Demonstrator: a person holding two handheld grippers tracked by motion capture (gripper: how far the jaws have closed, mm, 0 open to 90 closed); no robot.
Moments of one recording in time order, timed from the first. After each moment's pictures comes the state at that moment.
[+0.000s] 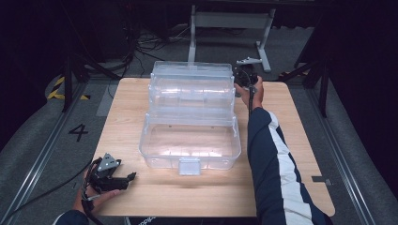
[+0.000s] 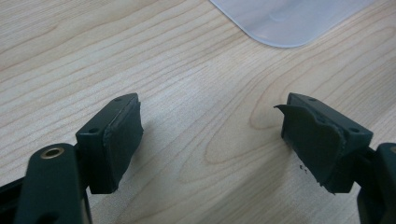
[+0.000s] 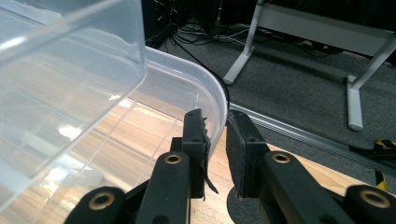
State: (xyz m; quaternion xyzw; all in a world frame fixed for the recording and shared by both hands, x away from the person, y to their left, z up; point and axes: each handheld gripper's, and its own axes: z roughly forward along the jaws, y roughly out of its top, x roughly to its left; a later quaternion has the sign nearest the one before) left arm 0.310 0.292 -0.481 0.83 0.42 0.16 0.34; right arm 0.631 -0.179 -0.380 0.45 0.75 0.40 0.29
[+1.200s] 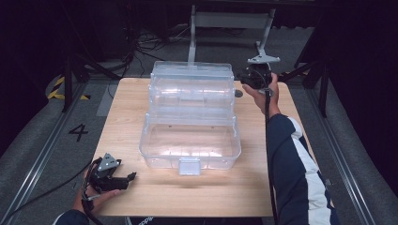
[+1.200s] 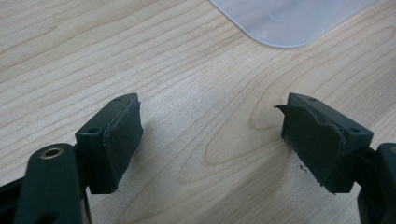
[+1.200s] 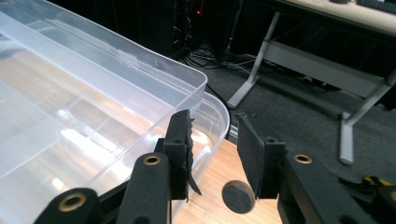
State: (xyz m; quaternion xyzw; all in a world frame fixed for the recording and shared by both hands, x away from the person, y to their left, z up) left arm 0.310 0.292 -0.481 0.83 0.42 0.17 0.34; right arm 0.562 -0.197 -0.318 0.38 0.75 0.43 0.32
